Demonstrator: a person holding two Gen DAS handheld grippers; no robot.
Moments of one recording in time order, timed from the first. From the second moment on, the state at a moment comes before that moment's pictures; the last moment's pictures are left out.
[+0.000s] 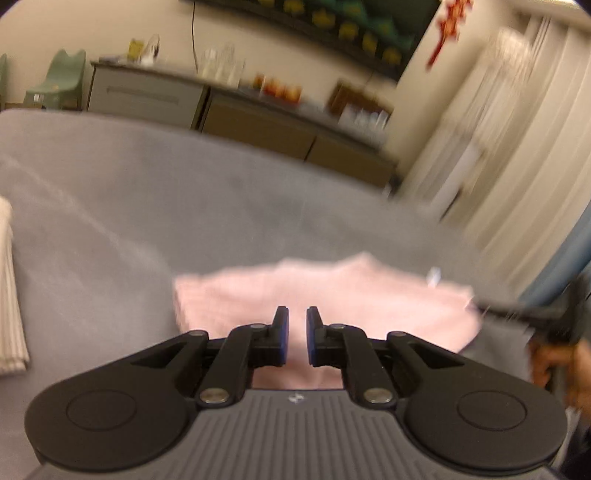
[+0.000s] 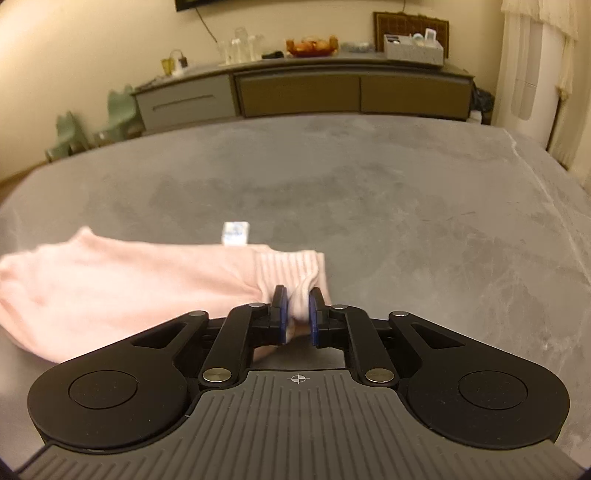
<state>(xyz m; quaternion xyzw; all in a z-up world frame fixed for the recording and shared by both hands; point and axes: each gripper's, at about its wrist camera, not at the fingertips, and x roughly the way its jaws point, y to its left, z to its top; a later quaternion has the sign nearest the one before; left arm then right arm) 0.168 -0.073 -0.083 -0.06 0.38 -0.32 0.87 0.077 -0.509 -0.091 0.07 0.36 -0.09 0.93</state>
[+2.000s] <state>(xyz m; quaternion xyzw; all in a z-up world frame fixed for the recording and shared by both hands) 0.080 -0.186 -0.085 0.01 0.44 -0.33 0.84 0.059 -0.515 -0.100 0.14 0.33 -0.11 0.93</state>
